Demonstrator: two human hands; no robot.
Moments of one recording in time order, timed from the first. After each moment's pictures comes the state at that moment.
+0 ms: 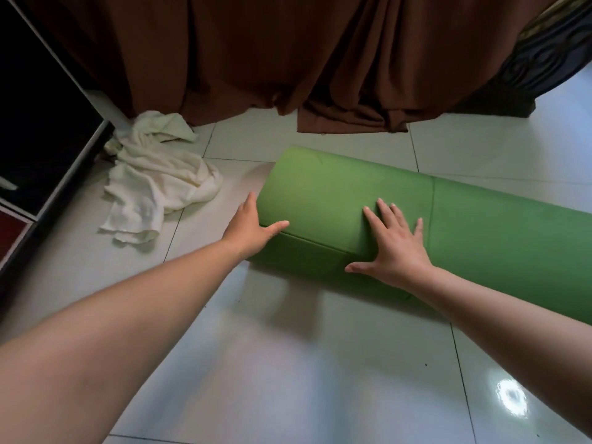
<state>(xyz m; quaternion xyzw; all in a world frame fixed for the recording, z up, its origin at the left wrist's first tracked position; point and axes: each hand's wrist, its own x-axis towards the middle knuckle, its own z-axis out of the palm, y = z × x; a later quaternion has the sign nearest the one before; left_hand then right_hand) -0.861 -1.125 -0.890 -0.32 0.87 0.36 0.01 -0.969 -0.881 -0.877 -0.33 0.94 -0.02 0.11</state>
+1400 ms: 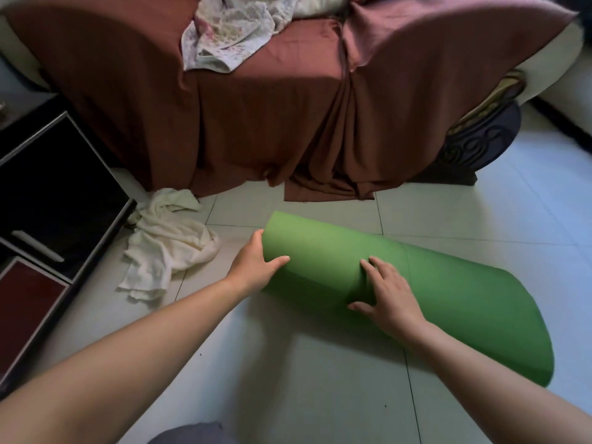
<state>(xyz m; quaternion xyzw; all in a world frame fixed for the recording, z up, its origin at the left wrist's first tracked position) -0.876 -1.065 -0.749 -0.29 0.86 0.42 -0.08 -0.975 -0.822 -0.787 -0.33 0.93 -0.11 0.09</state>
